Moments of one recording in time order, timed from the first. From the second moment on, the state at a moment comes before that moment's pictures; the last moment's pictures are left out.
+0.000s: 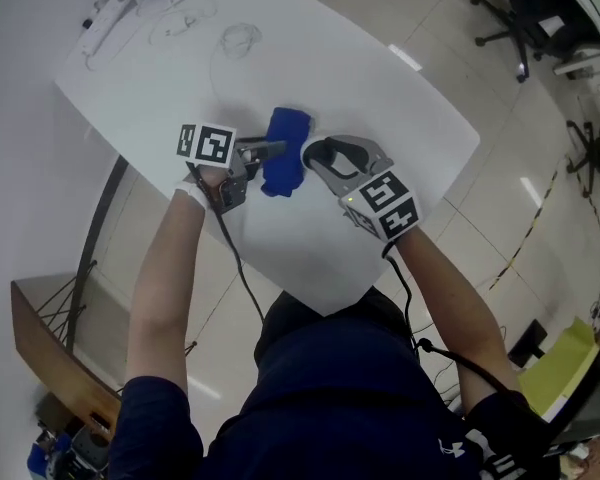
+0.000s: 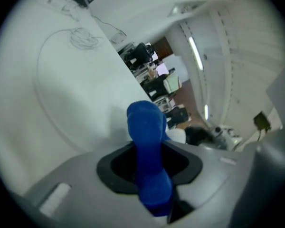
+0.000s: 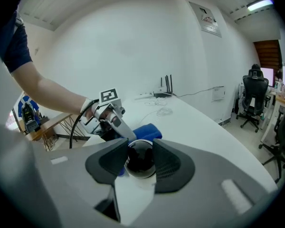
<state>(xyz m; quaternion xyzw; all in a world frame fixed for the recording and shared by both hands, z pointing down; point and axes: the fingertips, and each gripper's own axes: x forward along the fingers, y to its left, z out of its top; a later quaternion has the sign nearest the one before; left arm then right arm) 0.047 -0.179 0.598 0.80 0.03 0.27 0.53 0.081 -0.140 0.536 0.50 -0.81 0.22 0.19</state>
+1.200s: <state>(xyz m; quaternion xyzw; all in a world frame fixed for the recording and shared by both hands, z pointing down) 0.052 -0.111 0.523 0.80 -0.12 -0.04 0.58 0.105 -0.127 0.521 0.49 -0.82 0.22 0.19</state>
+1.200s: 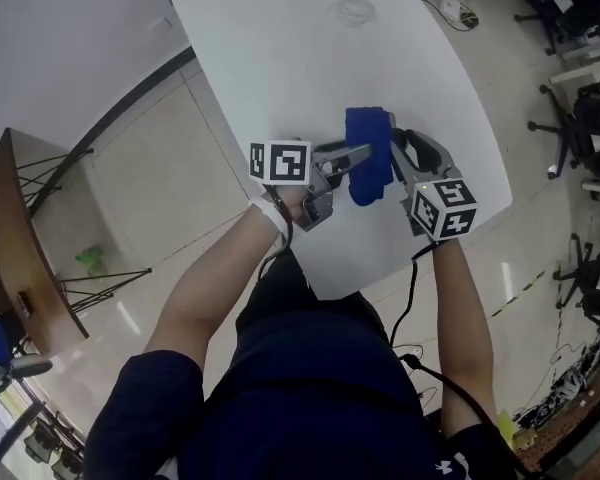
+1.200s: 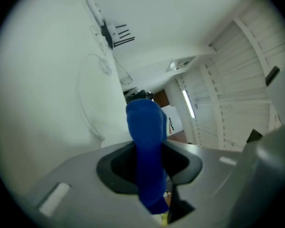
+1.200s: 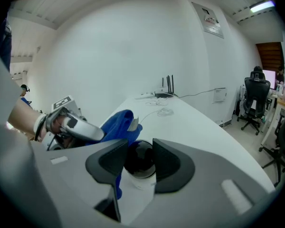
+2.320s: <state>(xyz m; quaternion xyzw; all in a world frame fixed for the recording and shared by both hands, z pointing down) 0.029 -0.124 0.522 0.87 -0.34 0.09 0.35 0.105 -0.133 0.522 0.49 -0.81 0.23 0.21</state>
